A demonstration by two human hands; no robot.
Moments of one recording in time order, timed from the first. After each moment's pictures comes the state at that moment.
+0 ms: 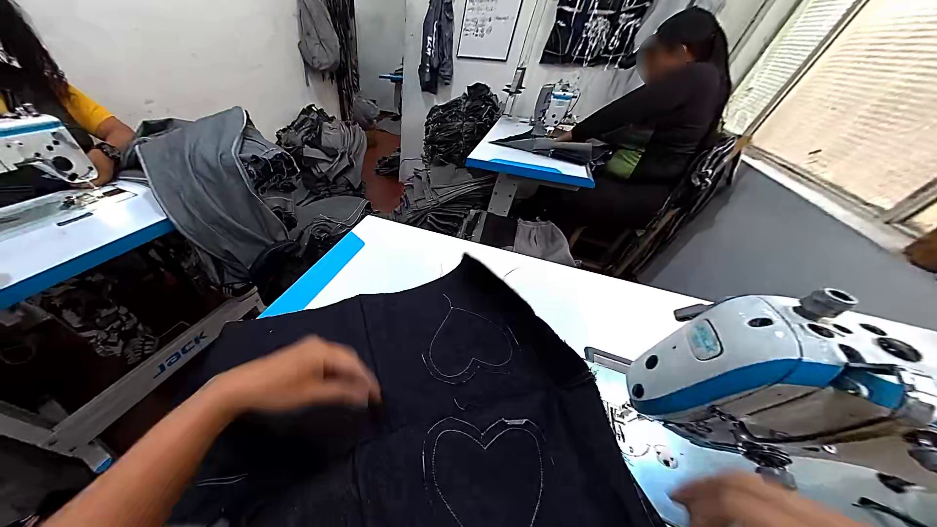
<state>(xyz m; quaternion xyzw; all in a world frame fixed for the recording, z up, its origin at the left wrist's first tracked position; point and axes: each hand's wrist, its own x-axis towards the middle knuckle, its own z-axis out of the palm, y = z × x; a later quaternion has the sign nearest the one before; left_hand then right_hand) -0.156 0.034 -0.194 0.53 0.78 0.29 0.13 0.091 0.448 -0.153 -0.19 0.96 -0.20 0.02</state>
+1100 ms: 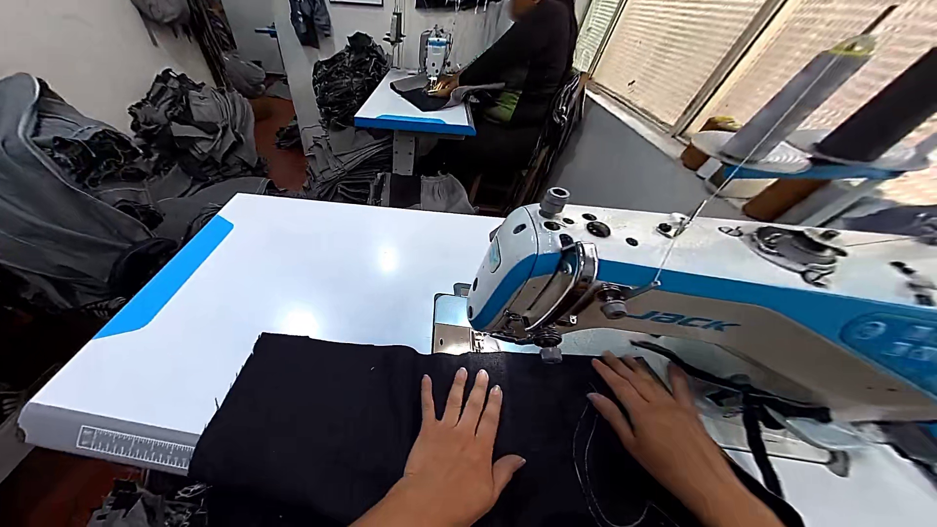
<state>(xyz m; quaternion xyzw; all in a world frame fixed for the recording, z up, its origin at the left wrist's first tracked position) 0.033 0.318 -0.294 0.51 0.85 0.10 0.09 0.158 0.586 -0.314 0.09 0.97 -0.01 -0.21</state>
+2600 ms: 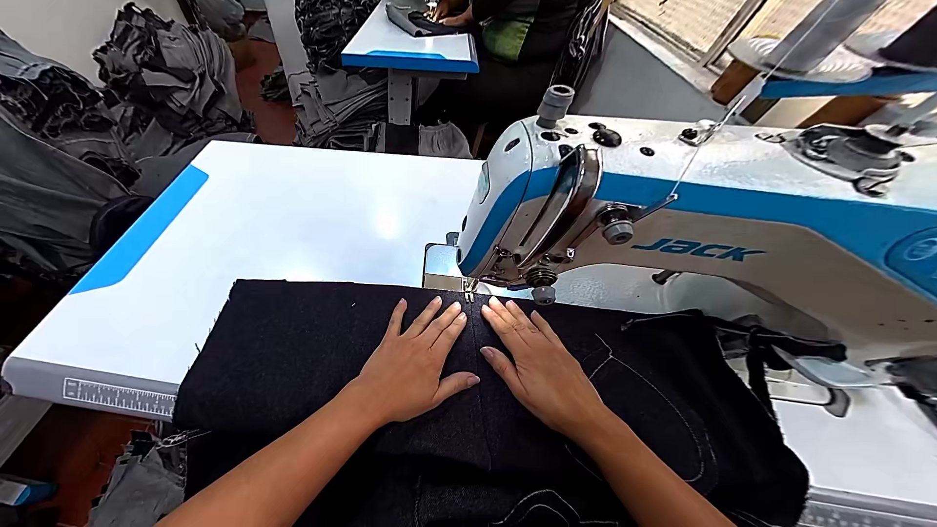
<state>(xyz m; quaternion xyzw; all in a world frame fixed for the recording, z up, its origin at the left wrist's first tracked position) -0.028 0.303 -0.311 0.58 0.81 0.14 -0.01 0.098 0.498 -0.325 0.03 0.98 -0.12 -0.17</state>
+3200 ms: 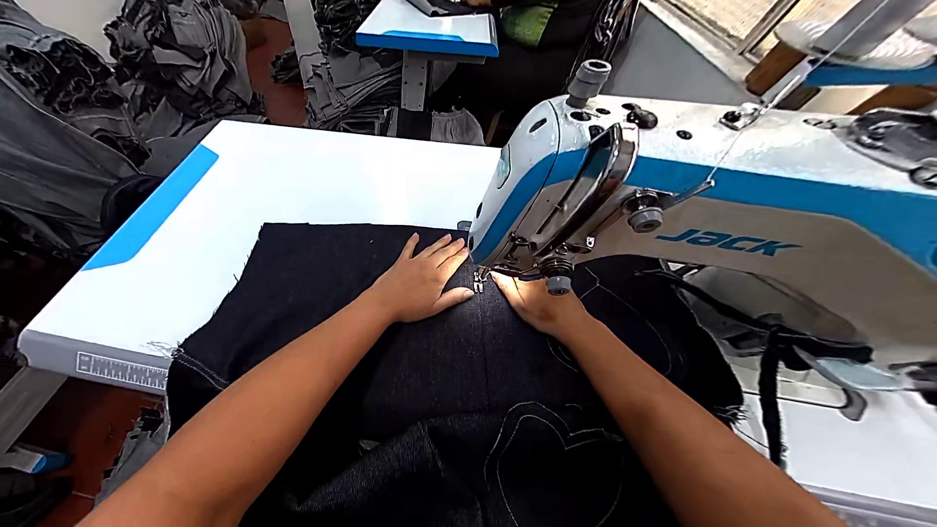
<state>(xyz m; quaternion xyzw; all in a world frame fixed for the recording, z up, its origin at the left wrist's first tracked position) -0.116 0.351 -0.303 0.60 0.78 0.15 0.02 0.014 0.565 -0.337 0.09 0.97 -0.18 -0.14</state>
